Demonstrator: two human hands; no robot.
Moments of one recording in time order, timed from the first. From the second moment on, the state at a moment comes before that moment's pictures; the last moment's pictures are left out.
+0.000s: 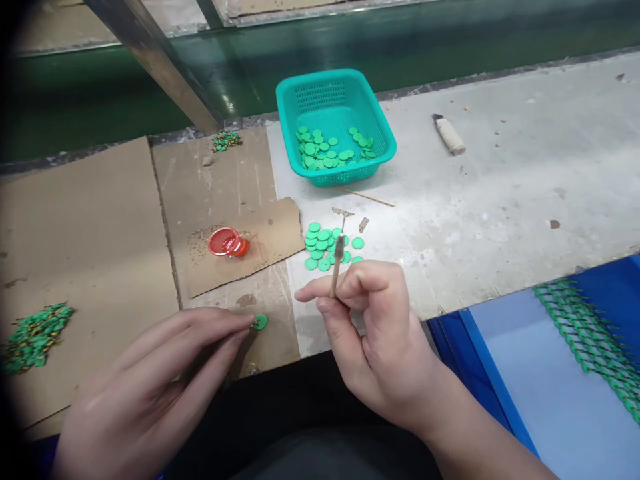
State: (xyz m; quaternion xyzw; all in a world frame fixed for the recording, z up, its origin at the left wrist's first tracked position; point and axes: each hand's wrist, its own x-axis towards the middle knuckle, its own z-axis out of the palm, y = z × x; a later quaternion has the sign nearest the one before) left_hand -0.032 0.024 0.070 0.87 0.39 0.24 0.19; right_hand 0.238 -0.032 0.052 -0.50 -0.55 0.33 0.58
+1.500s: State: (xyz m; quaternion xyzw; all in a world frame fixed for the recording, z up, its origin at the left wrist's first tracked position) left_hand -0.023 0.033 0.051 0.85 0.36 0.35 0.17; right_hand 0.201 -0.001 0.047 -0.48 -0.73 0.23 0.44
